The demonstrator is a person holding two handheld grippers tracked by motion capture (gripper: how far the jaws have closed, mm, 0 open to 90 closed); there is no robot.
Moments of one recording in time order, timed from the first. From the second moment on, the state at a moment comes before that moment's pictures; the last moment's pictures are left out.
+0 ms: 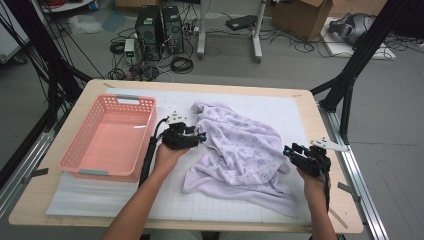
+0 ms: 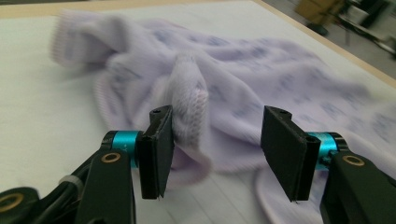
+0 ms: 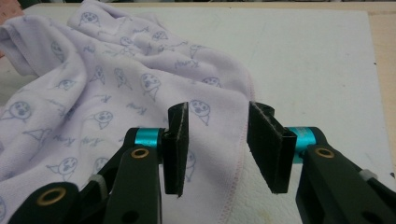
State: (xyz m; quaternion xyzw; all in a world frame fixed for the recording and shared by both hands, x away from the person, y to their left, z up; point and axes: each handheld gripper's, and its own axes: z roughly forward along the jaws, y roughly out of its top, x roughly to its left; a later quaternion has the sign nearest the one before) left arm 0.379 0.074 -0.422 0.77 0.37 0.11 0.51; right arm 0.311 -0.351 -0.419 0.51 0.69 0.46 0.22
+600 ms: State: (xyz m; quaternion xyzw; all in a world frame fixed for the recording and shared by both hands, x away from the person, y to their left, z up) left arm 0.372 0.013 -0.451 0.84 0.31 0.14 0.42; right arm 0.306 -0.352 -0.414 0.51 0.68 0.47 0.23
